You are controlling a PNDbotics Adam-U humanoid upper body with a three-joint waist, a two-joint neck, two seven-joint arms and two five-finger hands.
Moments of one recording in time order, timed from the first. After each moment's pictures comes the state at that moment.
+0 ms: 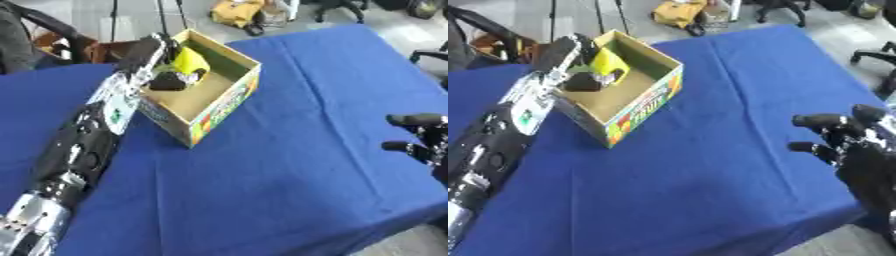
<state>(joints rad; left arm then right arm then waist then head) -0.95 0.35 -0.06 -0.87 -1.01 -0.16 -0.06 -0.26 -0.38 0.11 -1.85 -0.48 0.09 0.36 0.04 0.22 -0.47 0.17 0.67</state>
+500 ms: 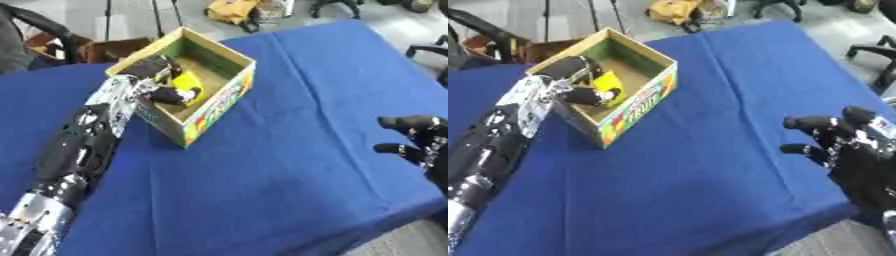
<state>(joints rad) -0.95 0.35 -0.03 -0.86 -1.15 -0.15 -0.26 -0.26 -0.37 0.11 -1.85 -0.47 0.10 0.38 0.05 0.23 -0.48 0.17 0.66</state>
